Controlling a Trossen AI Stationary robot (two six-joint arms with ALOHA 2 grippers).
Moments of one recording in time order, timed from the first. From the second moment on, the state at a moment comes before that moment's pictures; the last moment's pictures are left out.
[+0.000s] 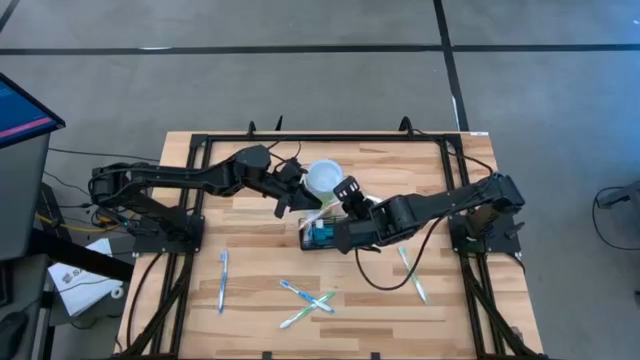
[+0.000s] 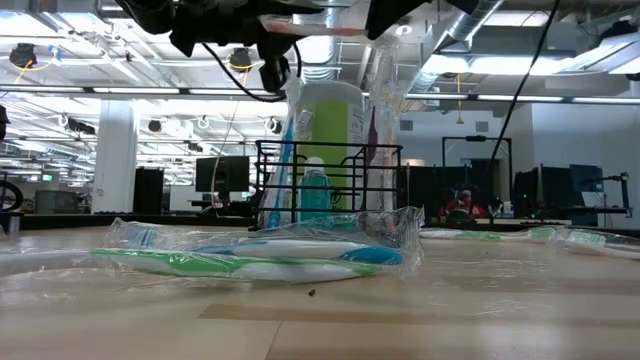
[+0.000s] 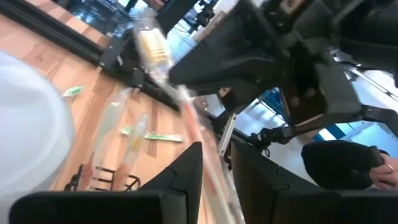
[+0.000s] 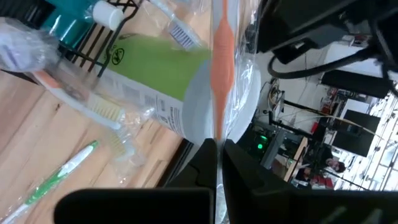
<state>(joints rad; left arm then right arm) 0.23 1.38 0.85 0.37 0.54 -0.61 0.30 1.78 1.76 -1.17 0.84 -0.63</state>
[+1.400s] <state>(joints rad) 0.21 1.38 0.85 0.30 0.55 -0.66 0.27 1.79 1.76 -1.08 0.78 -0.66</state>
